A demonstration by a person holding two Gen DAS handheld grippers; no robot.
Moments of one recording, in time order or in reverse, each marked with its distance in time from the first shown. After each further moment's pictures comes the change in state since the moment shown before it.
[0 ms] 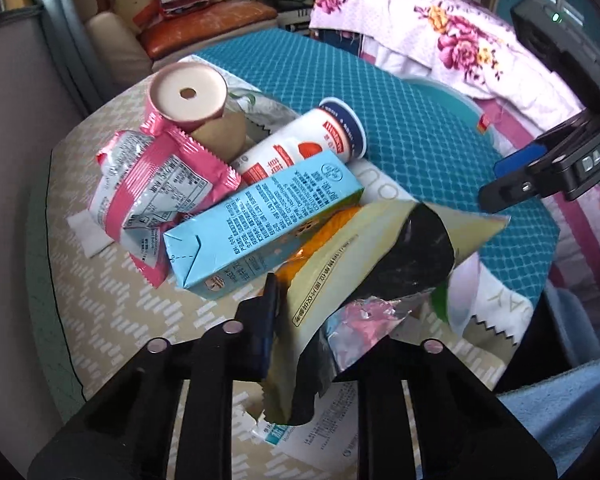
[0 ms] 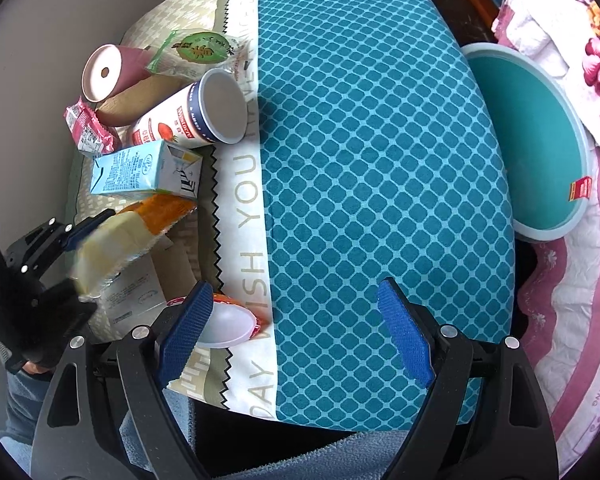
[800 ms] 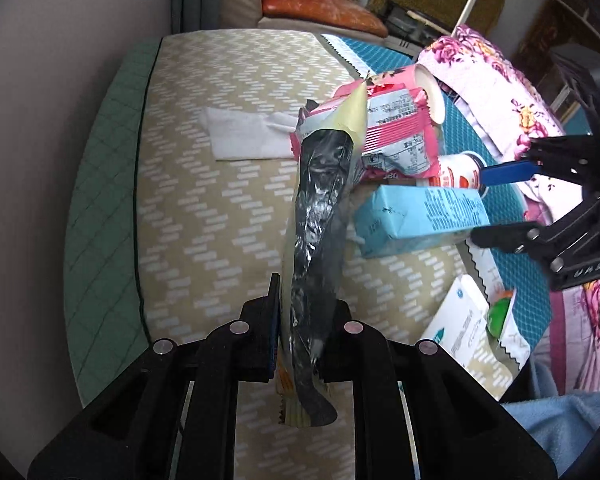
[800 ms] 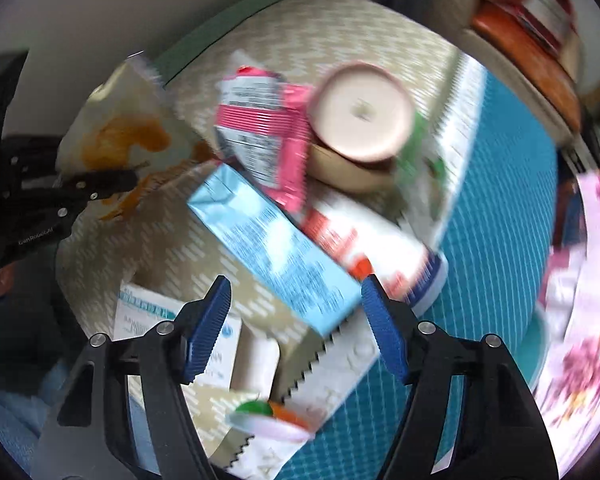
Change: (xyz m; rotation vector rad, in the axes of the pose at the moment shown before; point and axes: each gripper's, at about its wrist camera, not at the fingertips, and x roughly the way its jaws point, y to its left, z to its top) left arm -0.026 0.126 -0.055 -0.448 0.003 -0.023; right arm 0.035 0.187 0.063 -0.745 0.007 -0.185
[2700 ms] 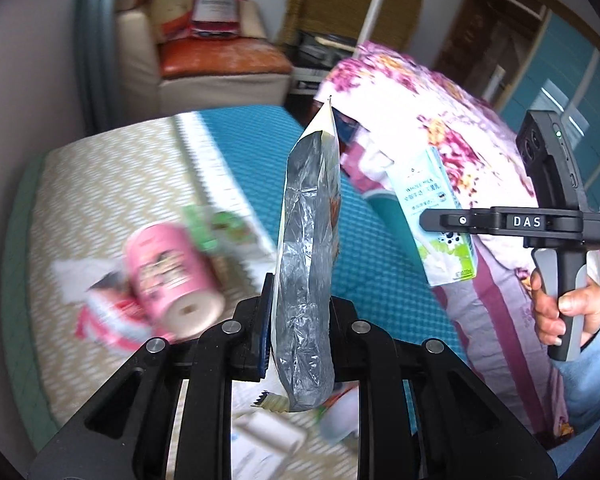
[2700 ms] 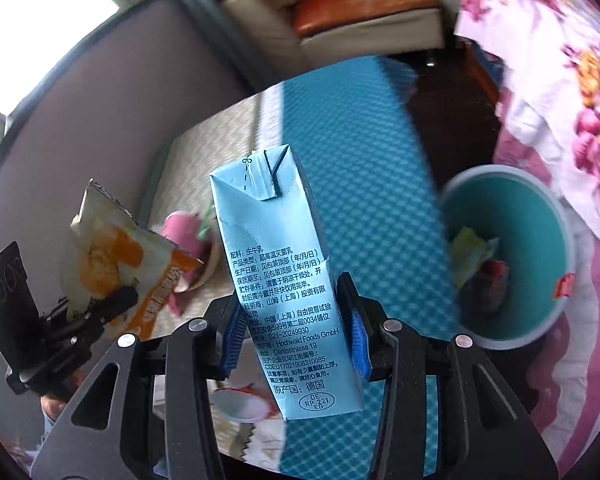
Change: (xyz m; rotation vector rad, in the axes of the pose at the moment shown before) left arm -0.020 -0.181 0.074 0.203 -0.126 -0.165; right arm -0.101 -0.171 -0.175 0.801 -0.392 0.201
